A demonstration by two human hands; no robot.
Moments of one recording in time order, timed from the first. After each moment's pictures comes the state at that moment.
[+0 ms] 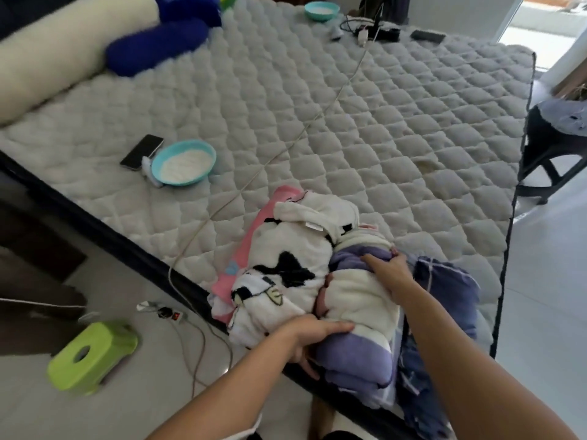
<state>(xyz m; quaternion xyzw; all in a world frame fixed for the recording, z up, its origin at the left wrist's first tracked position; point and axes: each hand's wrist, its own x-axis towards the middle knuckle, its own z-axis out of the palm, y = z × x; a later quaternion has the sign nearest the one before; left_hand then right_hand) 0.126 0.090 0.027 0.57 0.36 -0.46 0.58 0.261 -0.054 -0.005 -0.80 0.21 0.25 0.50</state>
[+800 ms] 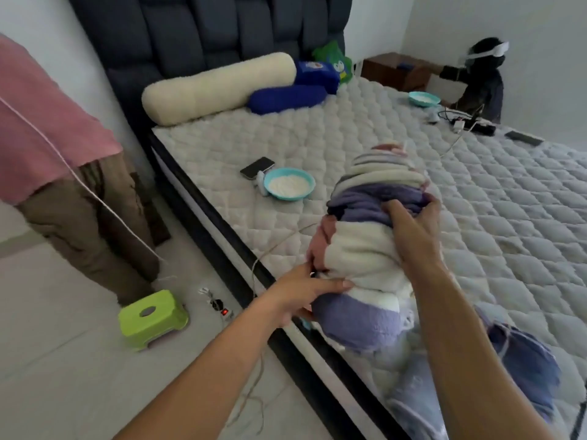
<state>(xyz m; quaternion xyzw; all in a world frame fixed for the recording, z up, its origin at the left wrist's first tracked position) 0.015 0.196 0.145 0.63 0.30 -0.09 0.71 0.162 0.083 0.184 -0.76 -0.07 0.04 0.64</state>
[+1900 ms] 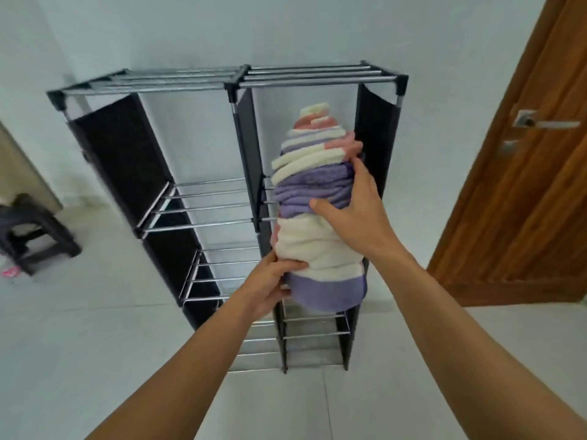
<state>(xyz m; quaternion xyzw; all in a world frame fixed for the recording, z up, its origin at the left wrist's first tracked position) -0.794 0.231 0.177 -0.01 0.59 0.77 0.26 -0.773 0.386 0.262 -0.01 -0.84 0.47 0.25</state>
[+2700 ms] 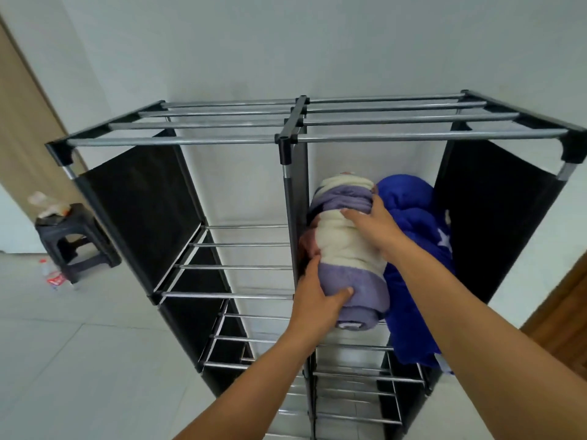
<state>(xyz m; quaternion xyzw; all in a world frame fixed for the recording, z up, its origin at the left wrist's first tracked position) -0.957 0.252 0.190 0.05 0.78 0.63 0.02 -1.054 0.396 0.243 -0.09 -0.83 0.55 0.07</state>
